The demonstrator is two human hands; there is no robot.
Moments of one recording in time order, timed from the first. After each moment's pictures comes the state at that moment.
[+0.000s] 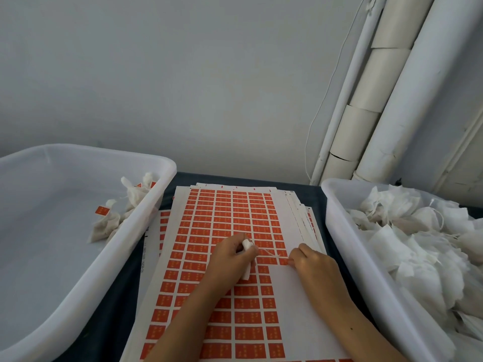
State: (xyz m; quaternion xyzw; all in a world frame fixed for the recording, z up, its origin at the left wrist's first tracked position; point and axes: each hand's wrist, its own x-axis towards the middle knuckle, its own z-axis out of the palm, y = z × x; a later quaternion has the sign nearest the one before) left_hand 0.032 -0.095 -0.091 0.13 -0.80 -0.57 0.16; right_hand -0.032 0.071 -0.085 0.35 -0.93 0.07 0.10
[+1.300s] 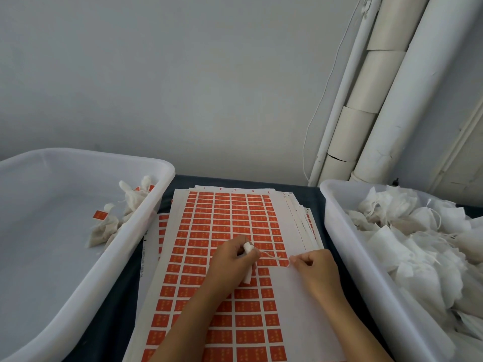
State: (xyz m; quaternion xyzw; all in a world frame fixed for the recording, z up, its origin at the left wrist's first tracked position) left_hand 0.028 -0.098 -0.096 0.12 -0.80 -0.57 0.16; right_hand -0.034 0.061 -0.083 0.12 -0.88 0.46 -0.01
